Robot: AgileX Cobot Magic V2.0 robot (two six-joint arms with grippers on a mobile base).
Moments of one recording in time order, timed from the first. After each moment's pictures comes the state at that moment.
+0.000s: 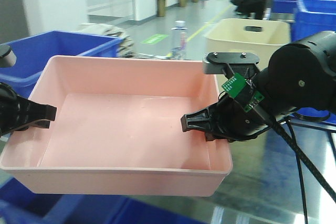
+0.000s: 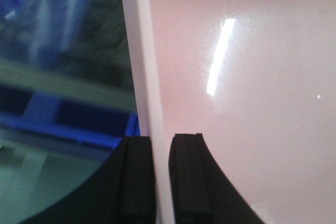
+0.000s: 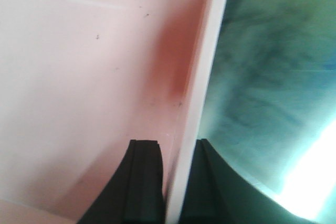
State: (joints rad) left arm -0.15 1.38 -1.39 -0.24 0.84 0.09; right arm 0.49 1.58 -1.63 -0.15 1.03 0.34
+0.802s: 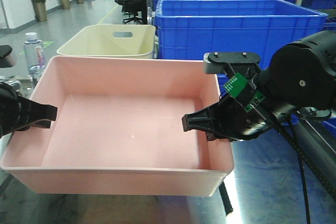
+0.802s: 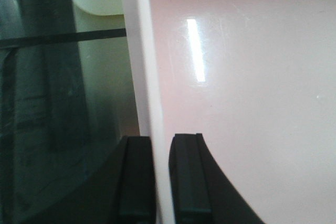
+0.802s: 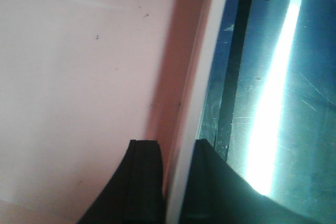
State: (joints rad) left arm -0.15 1.38 -1.39 -0.24 0.84 0.09; right arm 0.49 1.58 -1.63 -0.15 1.03 0.34
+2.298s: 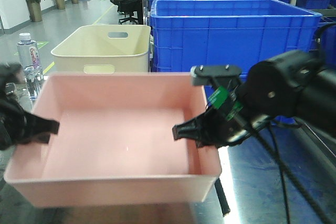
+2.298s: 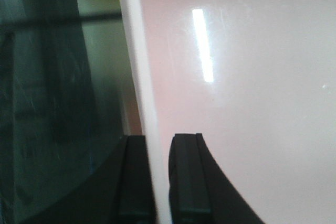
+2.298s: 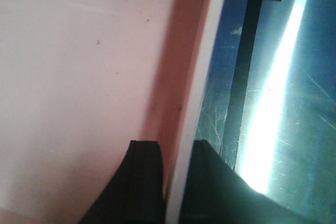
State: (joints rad) left arm -0.14 1.48 -1.37 -0.21 0.87 0.07; right arm 0.49 1.69 -1.63 -0.11 0.95 0.28
